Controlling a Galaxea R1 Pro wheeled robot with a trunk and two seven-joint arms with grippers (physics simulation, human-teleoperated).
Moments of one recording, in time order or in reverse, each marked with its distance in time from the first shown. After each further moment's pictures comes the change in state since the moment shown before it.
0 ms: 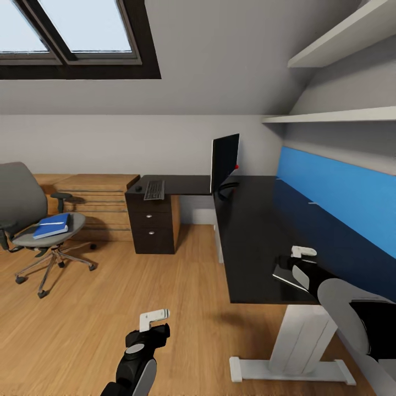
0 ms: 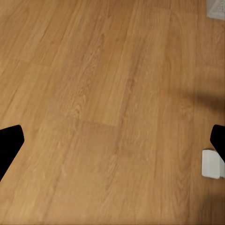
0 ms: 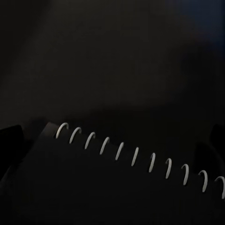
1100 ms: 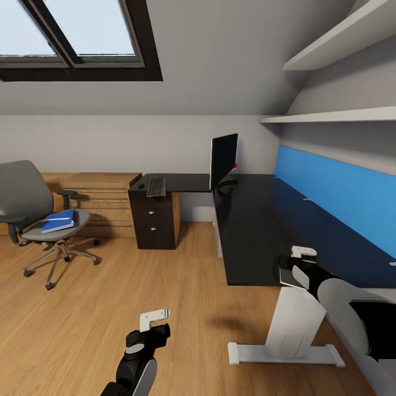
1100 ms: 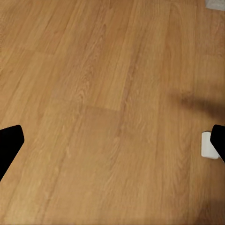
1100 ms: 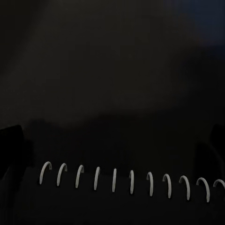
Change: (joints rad) left arm 0.000 0.000 -0.001 0.000 0.000 0.000 -0.003; right arm 0.000 0.000 -0.001 0.000 0.000 0.000 0.000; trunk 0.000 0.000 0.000
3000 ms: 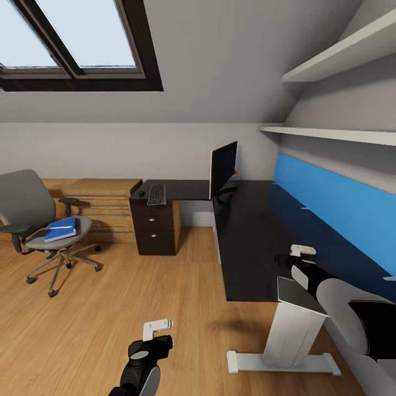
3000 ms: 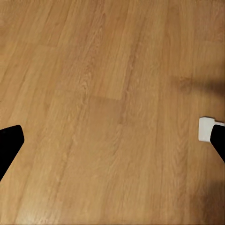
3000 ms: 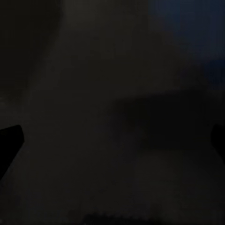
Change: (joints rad) left arm 0.000 -0.006 -0.013 0.086 0.000 0.002 -0.004; right arm 0.001 0.006 -0.004 -0.001 -0.007 -0.048 0.003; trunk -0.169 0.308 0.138
